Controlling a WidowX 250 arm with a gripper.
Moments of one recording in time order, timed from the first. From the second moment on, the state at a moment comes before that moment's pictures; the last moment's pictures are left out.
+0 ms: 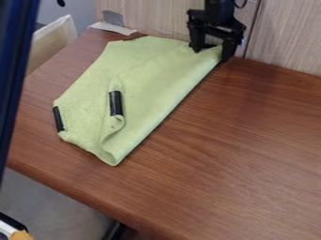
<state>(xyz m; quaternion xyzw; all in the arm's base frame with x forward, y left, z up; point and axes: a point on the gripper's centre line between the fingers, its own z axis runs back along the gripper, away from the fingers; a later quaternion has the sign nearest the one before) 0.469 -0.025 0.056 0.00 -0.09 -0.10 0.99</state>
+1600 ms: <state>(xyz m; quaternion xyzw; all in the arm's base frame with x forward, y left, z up) 0.413 0.020 0.127 0.02 -0.18 -0.06 0.98</state>
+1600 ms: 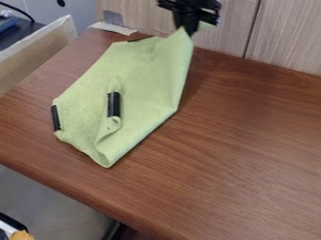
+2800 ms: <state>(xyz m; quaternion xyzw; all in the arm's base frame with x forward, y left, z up) 0.284 0.076 0.108 0.02 -0.18 0.04 0.98</state>
